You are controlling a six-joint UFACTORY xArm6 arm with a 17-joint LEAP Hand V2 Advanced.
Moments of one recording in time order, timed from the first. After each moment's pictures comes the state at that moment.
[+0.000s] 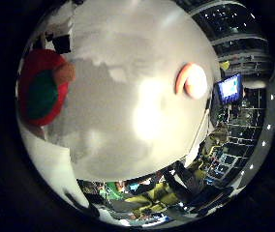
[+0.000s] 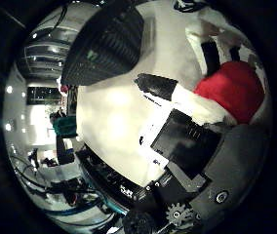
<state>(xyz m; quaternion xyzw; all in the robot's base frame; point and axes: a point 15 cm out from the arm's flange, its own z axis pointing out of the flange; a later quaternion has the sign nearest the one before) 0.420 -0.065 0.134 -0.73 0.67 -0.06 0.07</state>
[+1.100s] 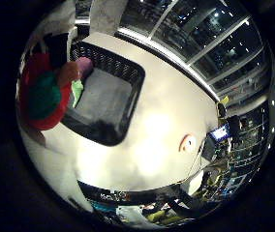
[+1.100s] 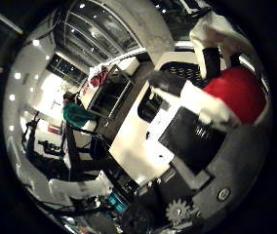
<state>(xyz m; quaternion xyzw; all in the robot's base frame) 0.501 0.233 0.288 -0.82 0.54 -0.09 0.19</state>
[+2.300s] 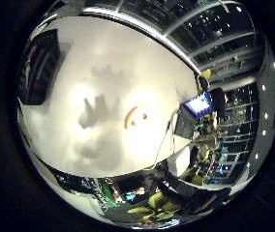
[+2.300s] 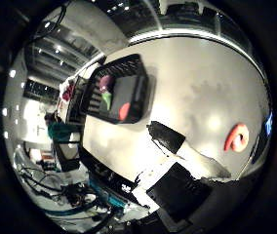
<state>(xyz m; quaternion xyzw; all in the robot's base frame) 0.484 -0.202 0.265 -0.69 0.71 -0.13 0.06</state>
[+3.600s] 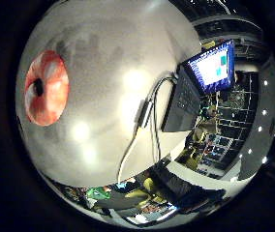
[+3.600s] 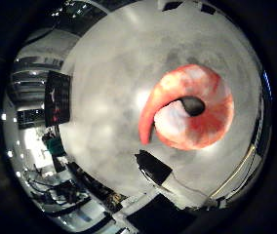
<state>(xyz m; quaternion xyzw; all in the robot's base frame) 0.461 -0.404 0.069 -0.67 0.74 -0.03 -0.05</state>
